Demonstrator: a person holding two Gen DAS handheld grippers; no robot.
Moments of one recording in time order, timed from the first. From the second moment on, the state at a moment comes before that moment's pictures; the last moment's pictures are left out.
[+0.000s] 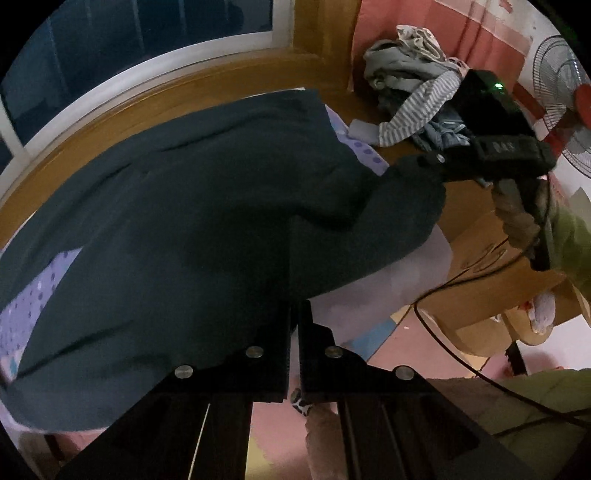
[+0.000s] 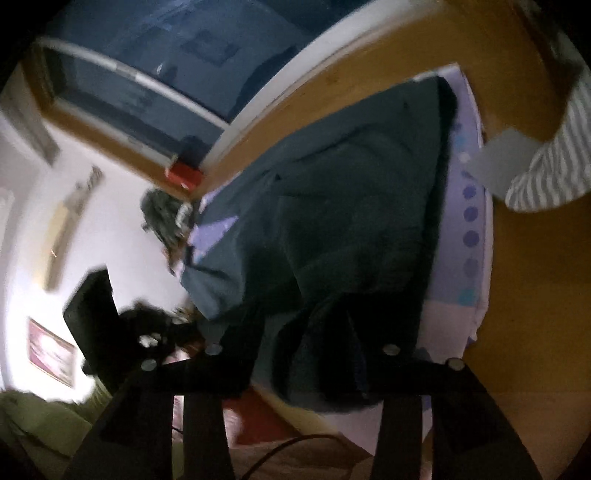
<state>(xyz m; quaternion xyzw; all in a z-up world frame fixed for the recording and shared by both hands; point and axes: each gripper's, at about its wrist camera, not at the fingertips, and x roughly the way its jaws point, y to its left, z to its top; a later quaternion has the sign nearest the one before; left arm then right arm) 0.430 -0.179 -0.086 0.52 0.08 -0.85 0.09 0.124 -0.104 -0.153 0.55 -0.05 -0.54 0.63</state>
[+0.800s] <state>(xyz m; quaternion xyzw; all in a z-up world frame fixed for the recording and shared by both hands) 0.409 -0.126 -0.157 0.58 0.08 -0.81 0.00 0.187 -0.091 -0.159 0.47 0.31 -0.56 0.60</state>
